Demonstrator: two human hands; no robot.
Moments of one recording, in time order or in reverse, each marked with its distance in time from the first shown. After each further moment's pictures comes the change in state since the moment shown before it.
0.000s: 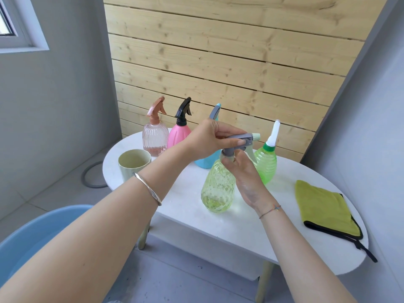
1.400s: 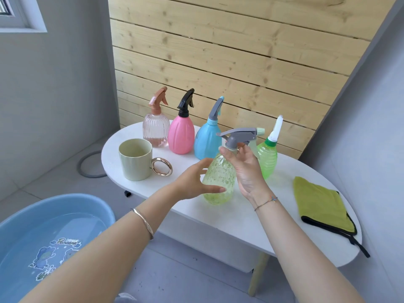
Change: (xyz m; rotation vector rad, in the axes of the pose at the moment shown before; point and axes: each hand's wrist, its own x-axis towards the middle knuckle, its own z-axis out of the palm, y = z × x) left_hand -0.066 -0.088 0.030 0.079 0.021 -0.302; right_hand -0.002 -0.006 0.014 0.088 0.166 0.034
